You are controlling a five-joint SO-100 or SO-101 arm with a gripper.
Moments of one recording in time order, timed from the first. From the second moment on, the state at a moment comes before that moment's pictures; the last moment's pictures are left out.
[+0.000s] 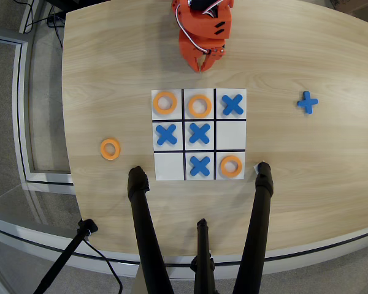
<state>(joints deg) -1.3 192.7 180.4 77.0 -88.0</state>
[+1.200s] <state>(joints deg) 10.5 138.3 139.1 52.7 -88.4</state>
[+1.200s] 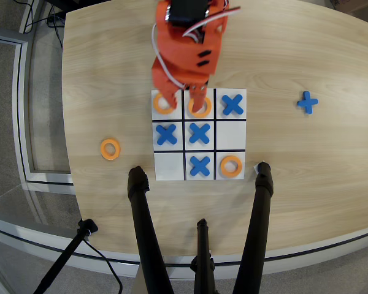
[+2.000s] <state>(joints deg) 26.9 77.8 88.1 44.9 -91.8</state>
